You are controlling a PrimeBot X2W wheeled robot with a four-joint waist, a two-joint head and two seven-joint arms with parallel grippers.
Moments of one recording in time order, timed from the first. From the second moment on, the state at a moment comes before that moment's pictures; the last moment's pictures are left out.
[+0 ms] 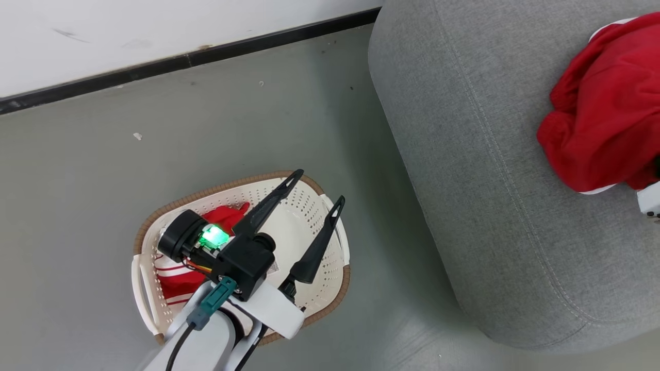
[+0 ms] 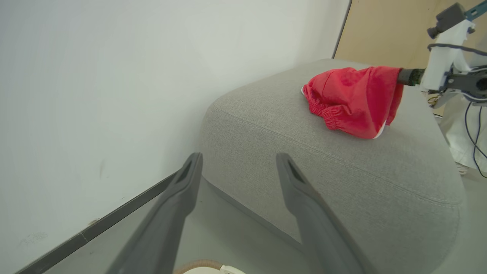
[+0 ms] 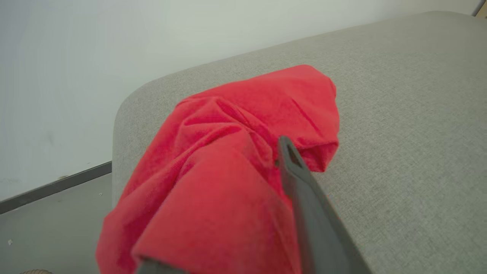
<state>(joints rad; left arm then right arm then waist) -0.37 0.16 -0.55 -0.09 -0.23 0.01 -0.10 -0.59 -0.32 -0.12 0.67 0.34 0.13 -0.25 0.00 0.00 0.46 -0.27</state>
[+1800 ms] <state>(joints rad) -0.11 0.16 -0.25 0.02 -0.34 0.18 -0.25 -0.34 -0.18 0.18 0.20 0.12 0.13 -0.25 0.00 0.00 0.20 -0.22</state>
